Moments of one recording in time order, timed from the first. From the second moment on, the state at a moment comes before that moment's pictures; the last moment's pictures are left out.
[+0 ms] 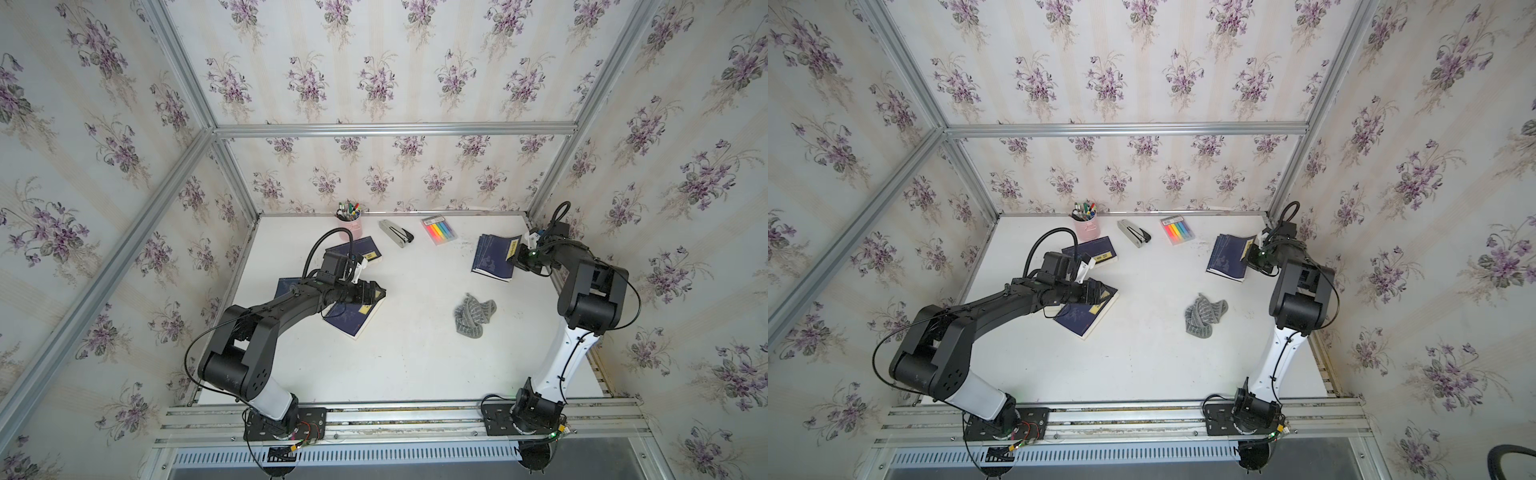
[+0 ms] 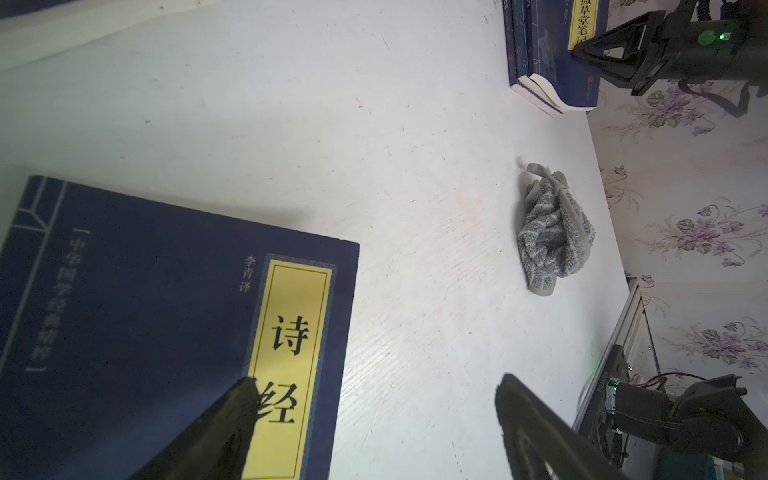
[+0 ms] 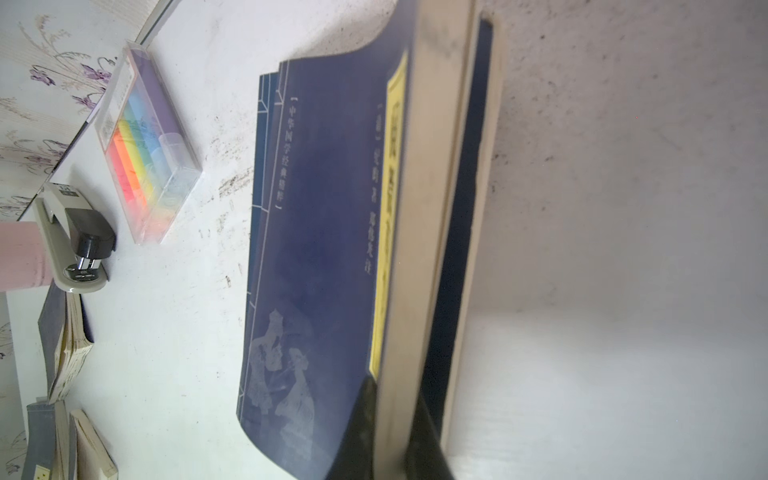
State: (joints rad) left arm -0.32 1.60 0.88 -0.19 0.53 -0.32; right arm -0.33 2.11 1.53 -0.58 -0.47 0.10
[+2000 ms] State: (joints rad) left arm -0.30 1.63 0.88 -0.18 0.56 -0.33; right arm -0.28 2.15 1.63 -0.68 -0.26 0.02
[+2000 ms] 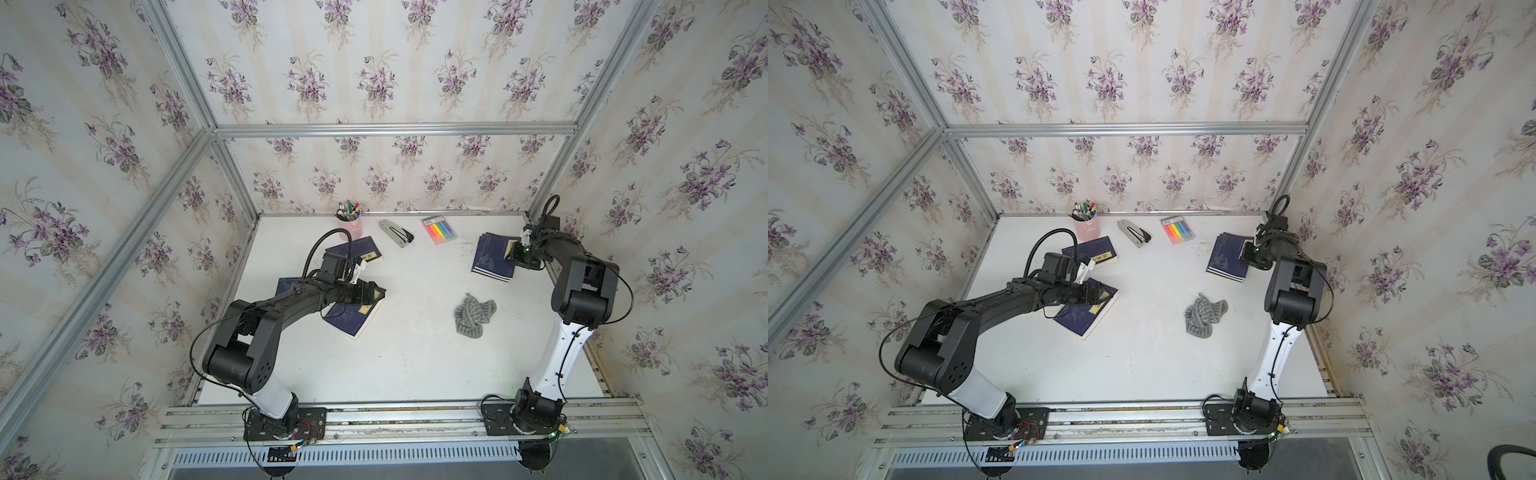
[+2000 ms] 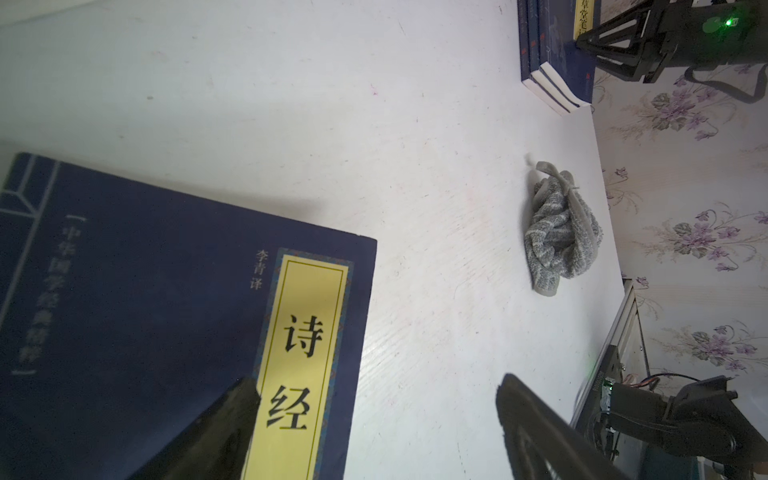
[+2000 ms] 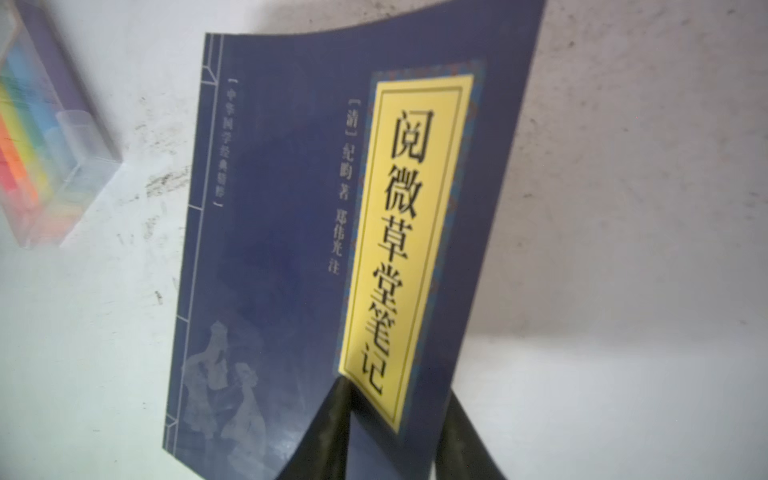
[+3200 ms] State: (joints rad) left arm -0.30 1.73 1.05 -0.52 0.01 -0.26; right arm 0.32 1.40 0.90 -0.53 0.02 0.34
